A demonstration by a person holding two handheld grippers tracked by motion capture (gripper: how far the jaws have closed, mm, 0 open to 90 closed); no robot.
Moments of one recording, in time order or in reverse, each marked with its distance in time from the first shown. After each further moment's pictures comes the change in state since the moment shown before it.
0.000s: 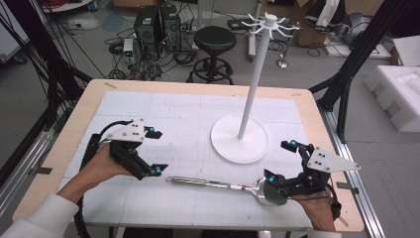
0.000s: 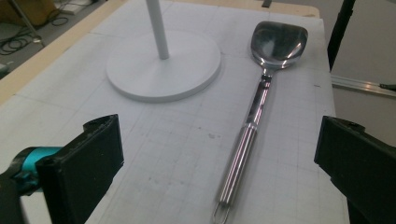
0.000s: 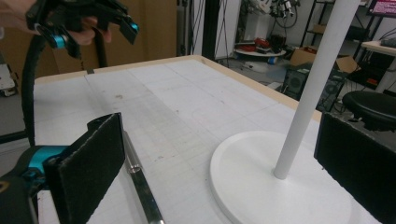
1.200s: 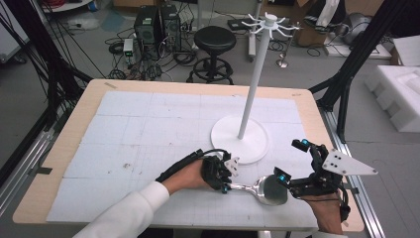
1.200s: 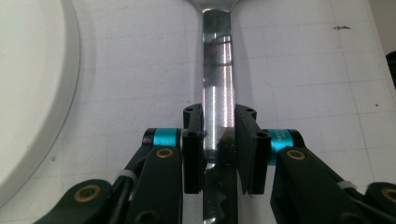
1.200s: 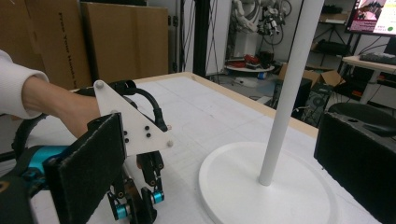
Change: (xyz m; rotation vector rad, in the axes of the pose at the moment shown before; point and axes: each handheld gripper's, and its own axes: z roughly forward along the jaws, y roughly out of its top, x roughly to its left) left arm -0.053 0.022 0.238 0.481 -0.357 0.264; right arm -0.007 -0.001 -0.022 -0.080 -0.038 0.018
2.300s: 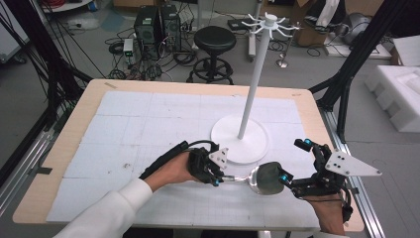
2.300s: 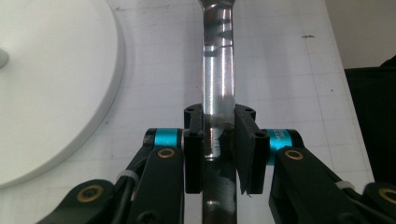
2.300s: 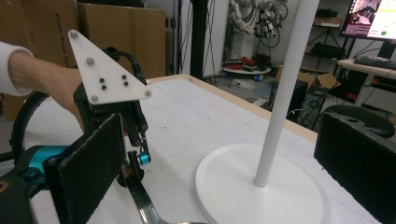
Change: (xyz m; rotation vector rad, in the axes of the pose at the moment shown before) left arm -0.008 -0.004 -0.048 -0.043 0.062 -0.006; right arm 0.000 0.003 -0.005 -0.009 -0.009 -0.010
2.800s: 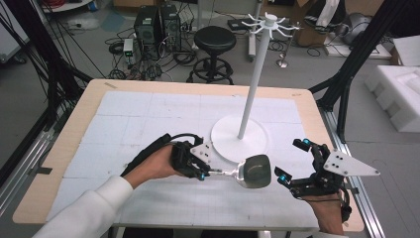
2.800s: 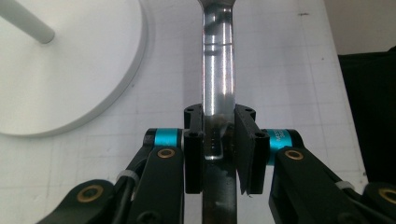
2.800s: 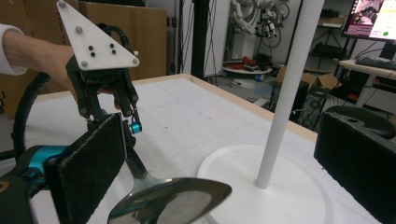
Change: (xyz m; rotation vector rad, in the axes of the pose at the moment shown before) left arm -0.003 -0.017 -0.044 0.001 0.037 0.009; right arm 0.002 0.001 0.002 0.004 0.003 -0.003
